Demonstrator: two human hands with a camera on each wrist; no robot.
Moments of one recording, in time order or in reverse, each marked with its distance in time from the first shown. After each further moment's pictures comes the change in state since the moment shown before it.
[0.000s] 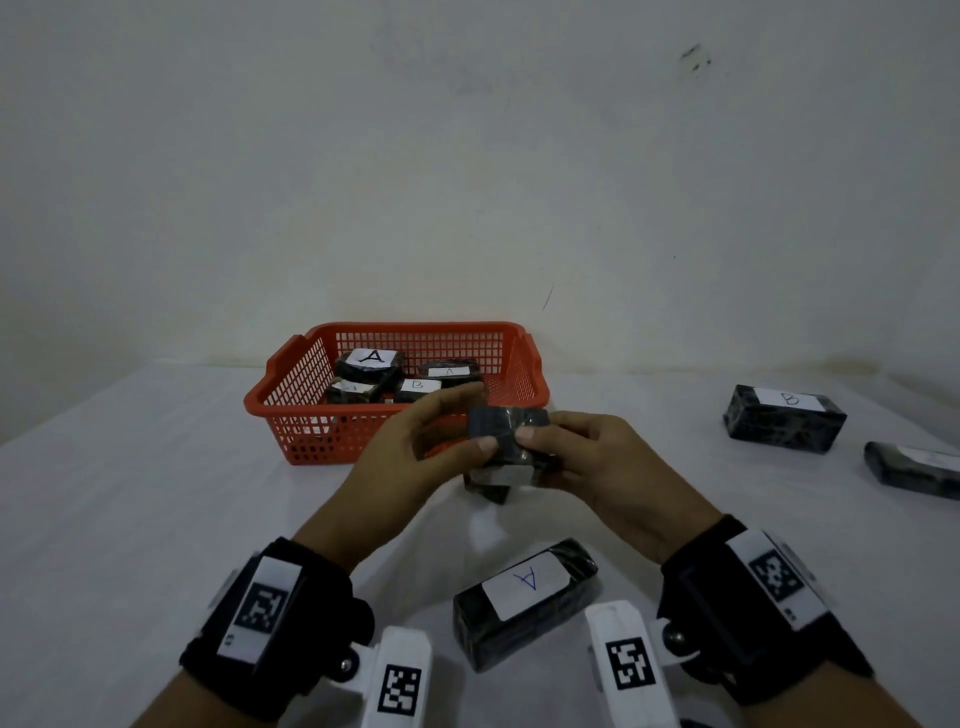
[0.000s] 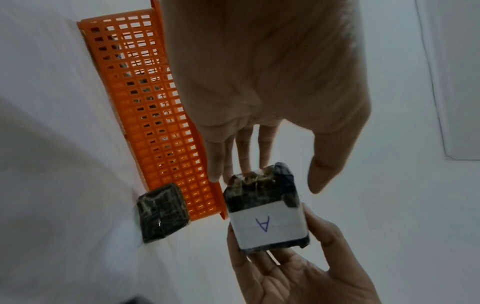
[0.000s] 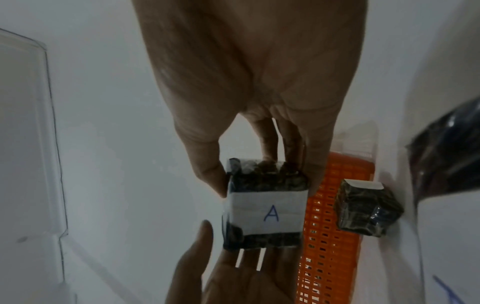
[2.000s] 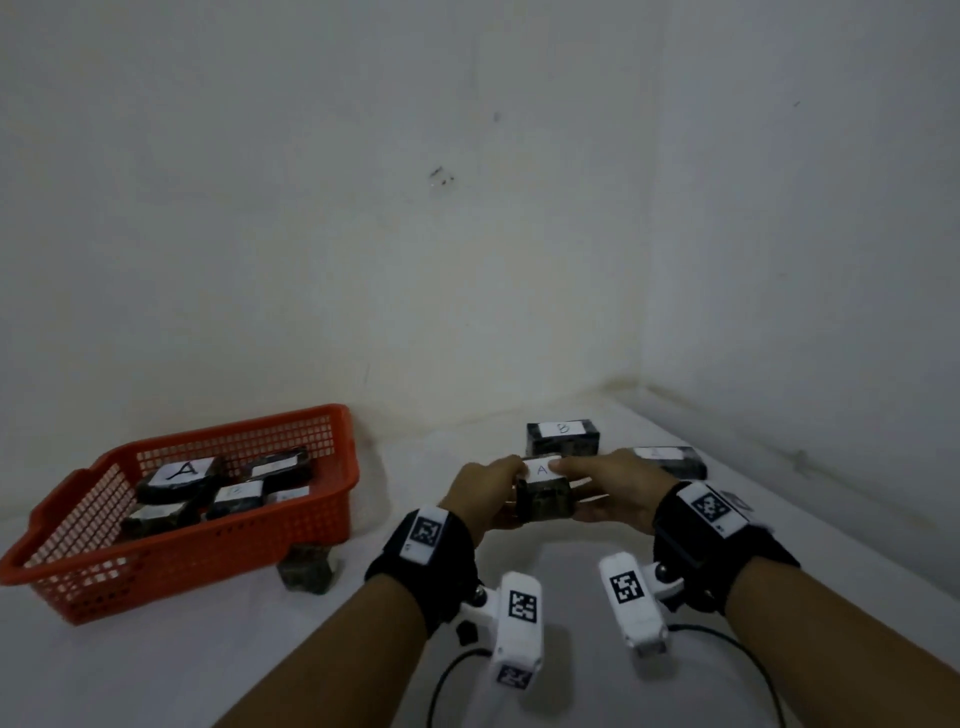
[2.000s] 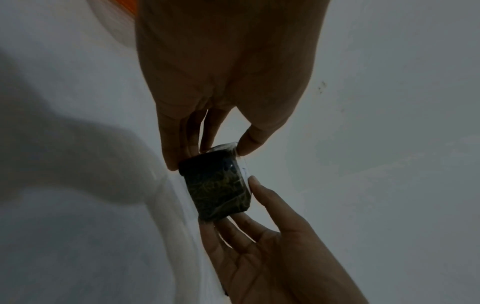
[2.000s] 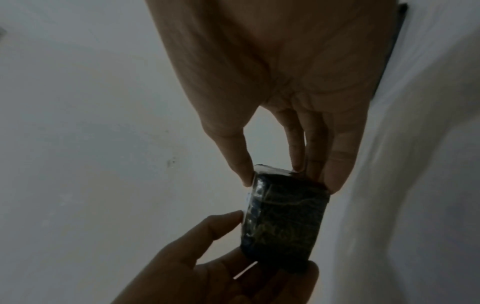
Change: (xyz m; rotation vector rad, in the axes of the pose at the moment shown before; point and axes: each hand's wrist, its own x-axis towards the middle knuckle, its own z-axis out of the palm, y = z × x) left_hand 0.108 0.026 0.236 -0.214 -0.186 -0.552; right_hand -0.078 -0.050 -0.190 -0.143 0.549 0.313
